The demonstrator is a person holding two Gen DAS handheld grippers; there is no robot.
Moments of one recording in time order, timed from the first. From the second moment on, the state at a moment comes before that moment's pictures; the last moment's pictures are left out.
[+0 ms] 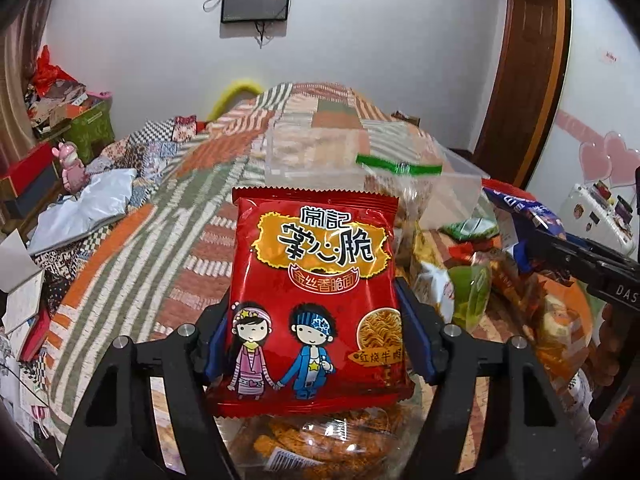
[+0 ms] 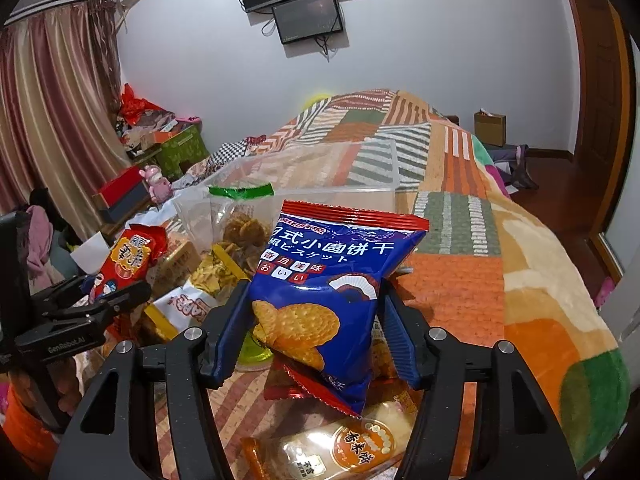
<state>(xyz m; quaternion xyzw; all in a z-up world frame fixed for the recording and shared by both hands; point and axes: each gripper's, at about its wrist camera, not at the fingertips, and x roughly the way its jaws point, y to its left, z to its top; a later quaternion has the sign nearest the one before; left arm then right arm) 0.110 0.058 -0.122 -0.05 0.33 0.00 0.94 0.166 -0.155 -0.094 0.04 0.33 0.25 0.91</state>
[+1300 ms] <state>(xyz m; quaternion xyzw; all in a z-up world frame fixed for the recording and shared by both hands) 0.267 0.077 -0.074 -0.04 0.34 -0.06 0.94 0.279 -0.122 -0.063 -0.03 0.30 0.25 0.92</state>
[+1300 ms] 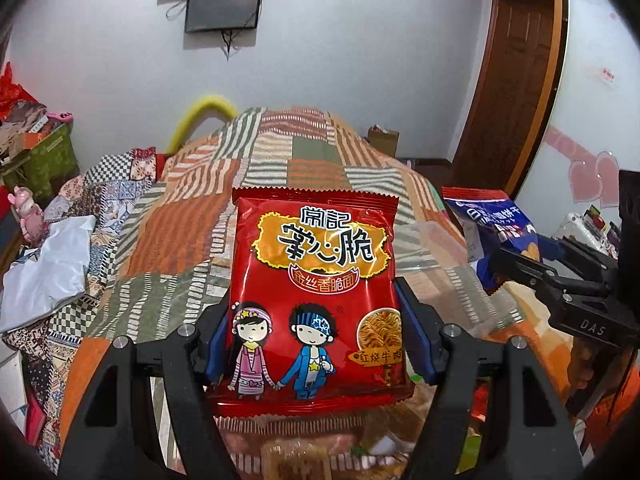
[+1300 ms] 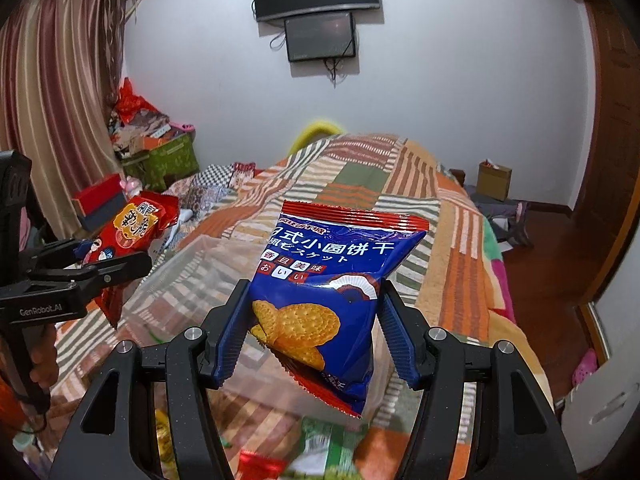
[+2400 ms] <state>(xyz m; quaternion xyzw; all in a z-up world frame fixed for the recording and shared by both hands) 0.314 0.071 -0.115 -0.02 0.43 -0.06 0.90 0.312 -0.093 -0.097 -0.09 0.39 0.27 0.87</state>
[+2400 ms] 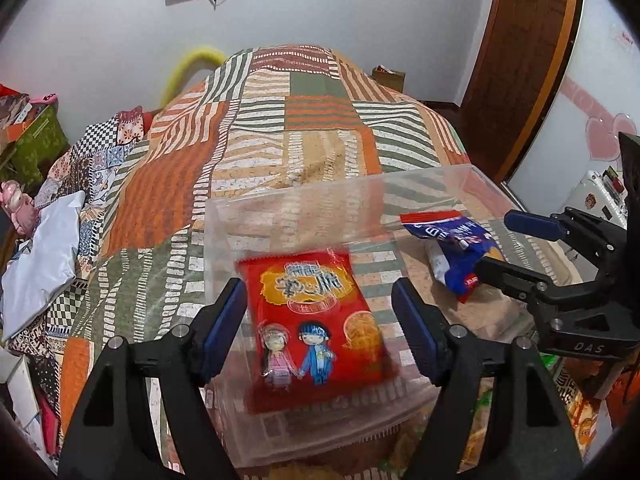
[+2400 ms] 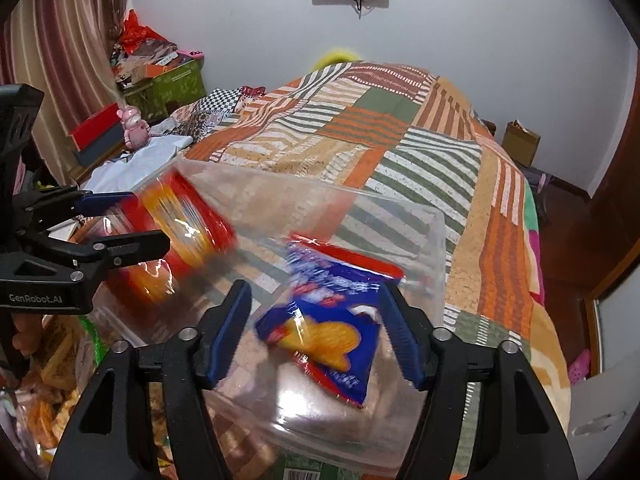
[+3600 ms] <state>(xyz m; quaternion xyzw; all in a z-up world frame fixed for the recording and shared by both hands) 0.175 0.078 -0.102 -0.02 0.41 -0.02 0.91 0.219 -0.147 -0.095 -0.05 0.39 0.26 0.88</state>
